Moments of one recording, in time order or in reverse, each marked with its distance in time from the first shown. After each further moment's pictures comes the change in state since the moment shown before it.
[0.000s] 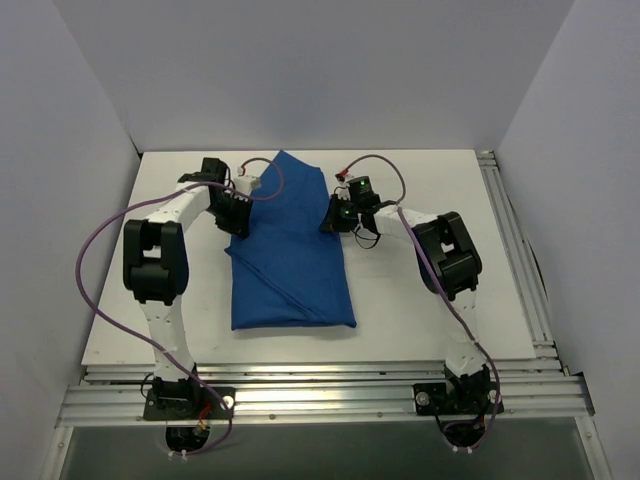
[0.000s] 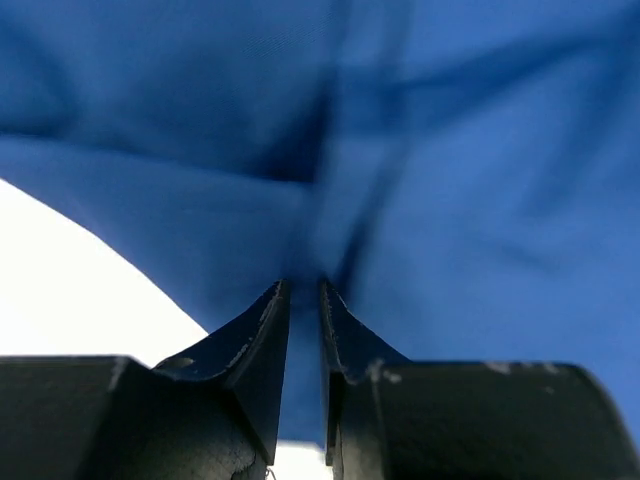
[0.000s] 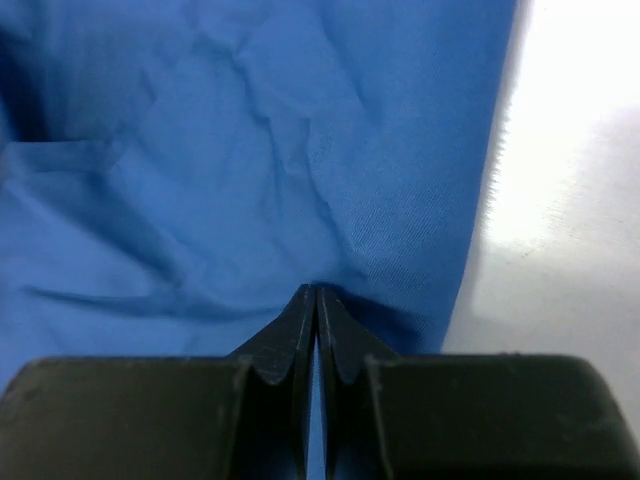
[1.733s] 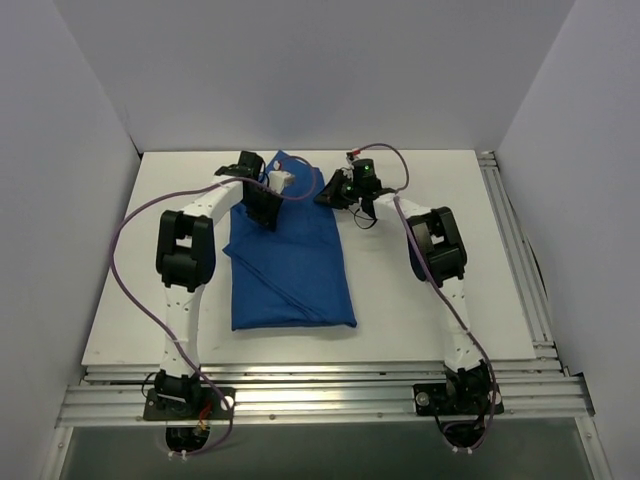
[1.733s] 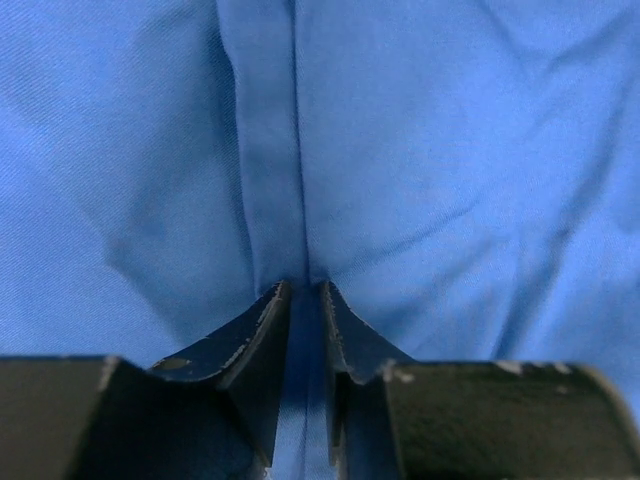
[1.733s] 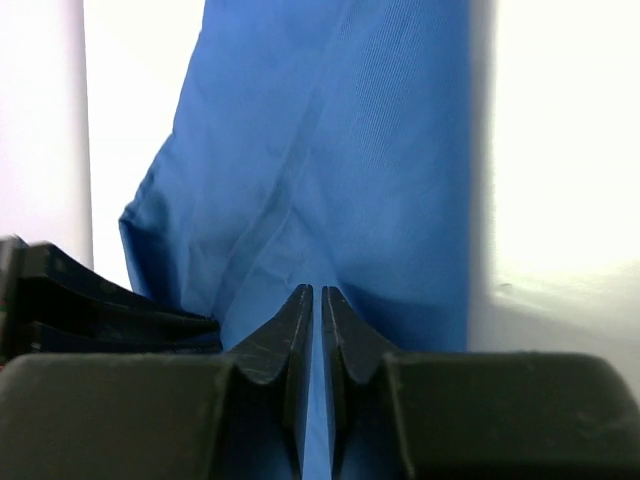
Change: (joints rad) left arm -0.124 0.282 0.289 0.007 -0.034 0.050; right arm -0.068 0.258 0.313 0.145 -0.106 0.340
